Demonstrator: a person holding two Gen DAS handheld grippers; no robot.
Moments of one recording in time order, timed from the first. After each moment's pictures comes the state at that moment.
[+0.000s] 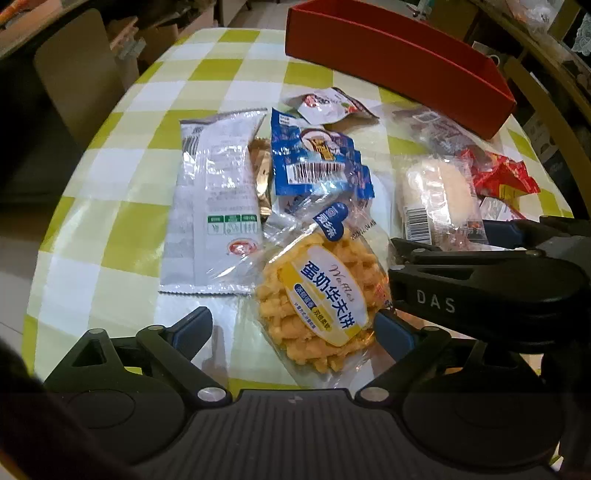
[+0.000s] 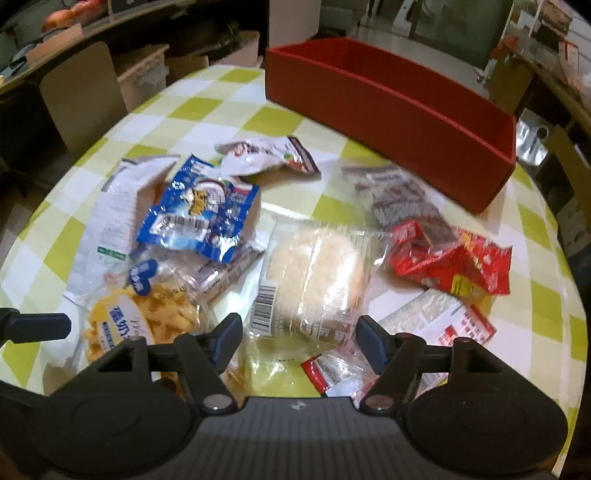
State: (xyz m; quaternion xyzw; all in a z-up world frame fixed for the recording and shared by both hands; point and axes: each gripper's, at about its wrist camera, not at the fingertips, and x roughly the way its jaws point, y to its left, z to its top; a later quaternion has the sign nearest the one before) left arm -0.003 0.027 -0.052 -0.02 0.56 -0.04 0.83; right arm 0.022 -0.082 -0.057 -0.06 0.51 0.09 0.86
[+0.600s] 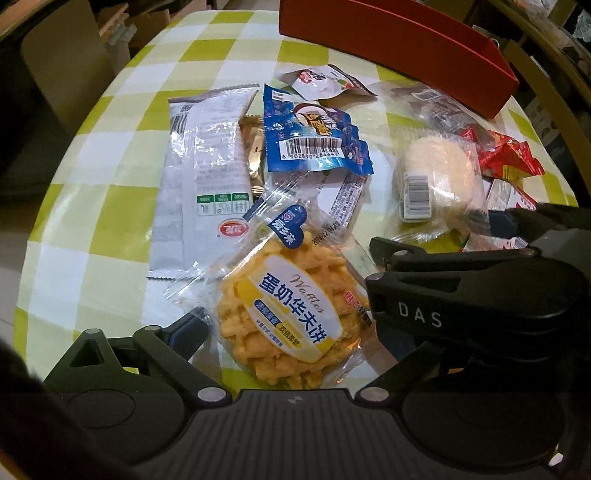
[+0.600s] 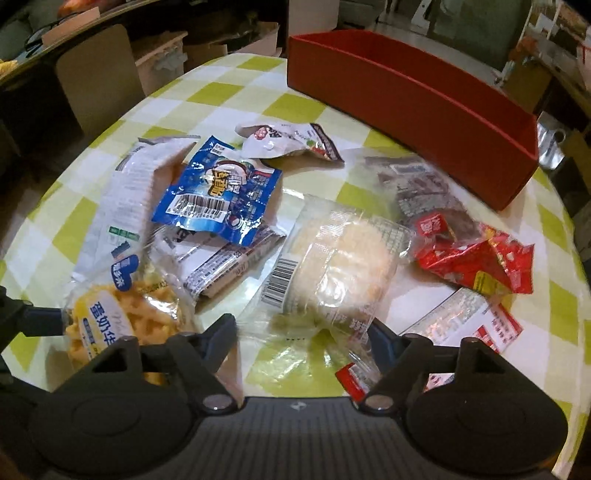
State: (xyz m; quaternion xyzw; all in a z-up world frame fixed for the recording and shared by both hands) left arm -0.002 0.024 -0.062 -0.01 0.58 -0.05 0.81; right arm 0.015 -0.072 -0.059 -0.09 0.50 0.11 0.86
